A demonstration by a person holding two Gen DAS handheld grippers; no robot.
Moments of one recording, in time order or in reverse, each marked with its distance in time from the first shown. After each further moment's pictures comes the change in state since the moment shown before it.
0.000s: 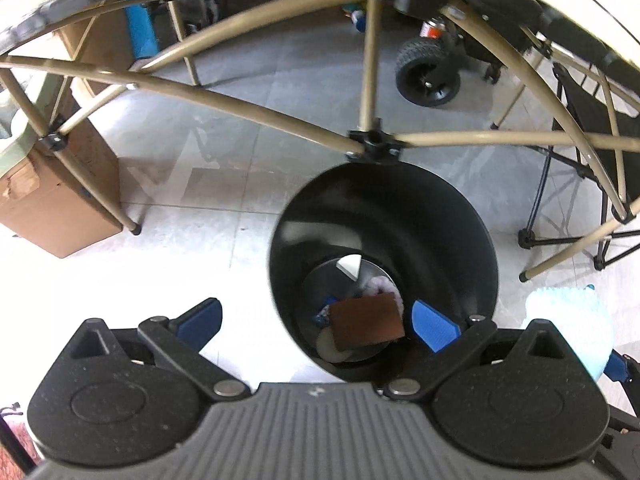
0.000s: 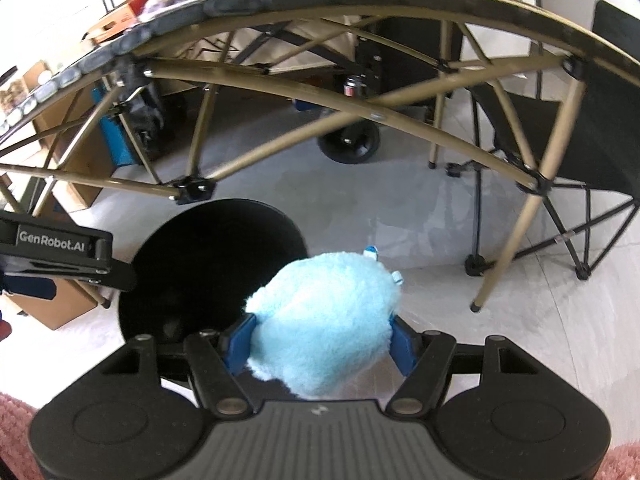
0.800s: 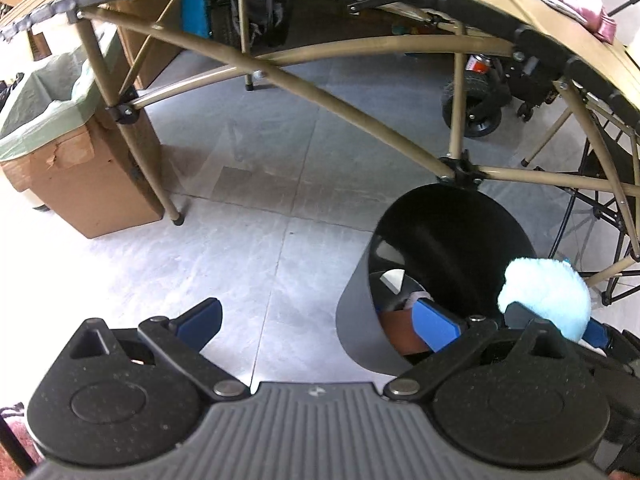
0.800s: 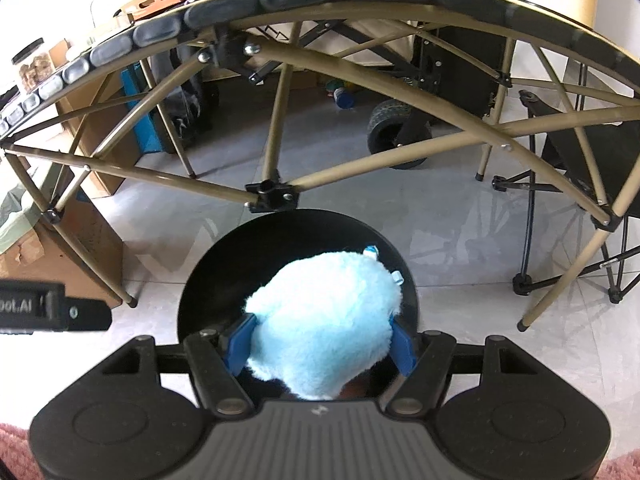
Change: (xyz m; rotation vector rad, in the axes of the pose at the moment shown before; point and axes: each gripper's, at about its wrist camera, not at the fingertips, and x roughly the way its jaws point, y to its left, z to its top) left arm -0.018 0.084 -0.012 -0.113 -0.038 0.008; right arm 0.026 0.079 0.023 -0.050 0.024 0.039
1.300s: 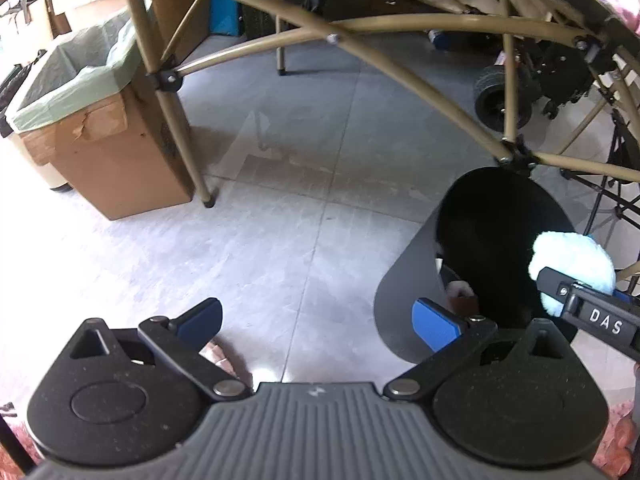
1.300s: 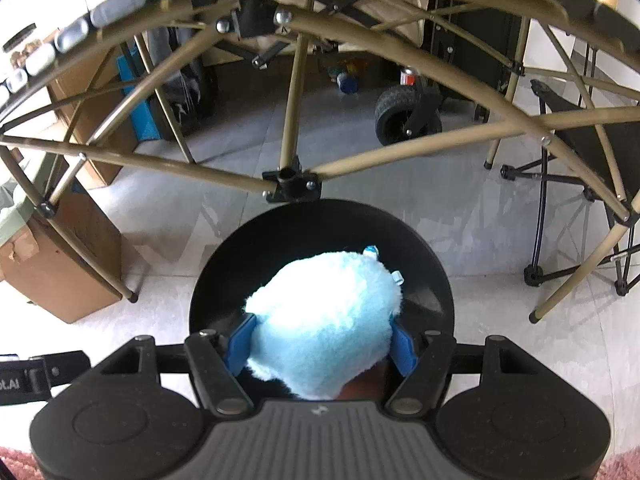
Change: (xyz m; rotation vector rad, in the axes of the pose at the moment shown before) left arm 0.015 0.045 -0.017 -0.028 0.018 0.049; right arm 0.024 0.022 0.005 0.005 0.052 -0.015
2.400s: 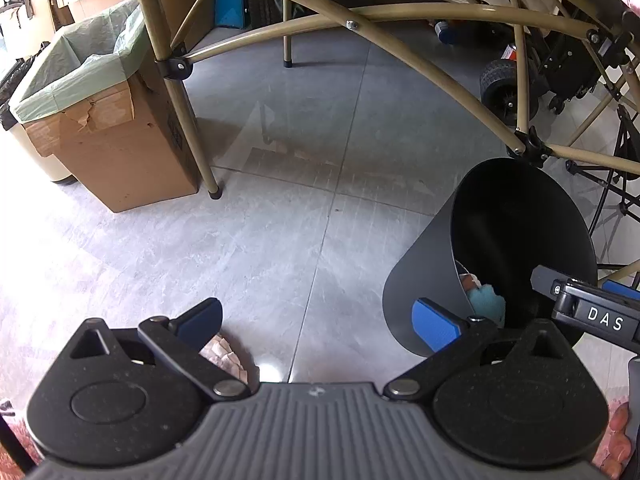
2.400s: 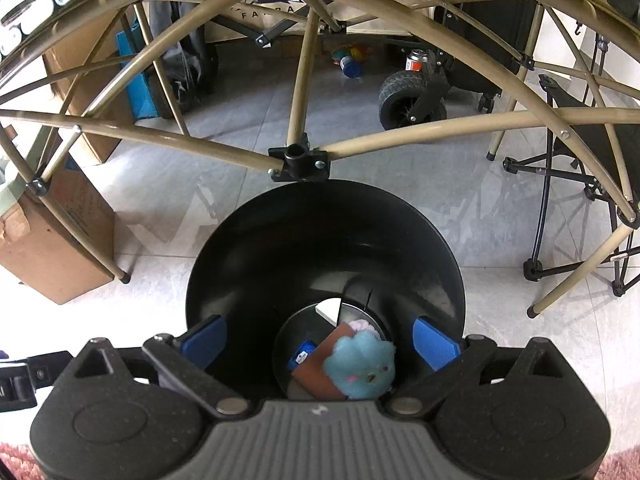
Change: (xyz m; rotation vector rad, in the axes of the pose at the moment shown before) left arm 0.005 0.008 -0.004 -0.002 0.013 0.004; right arm 0.014 0.011 -0.002 -0.037 0.046 -0.025
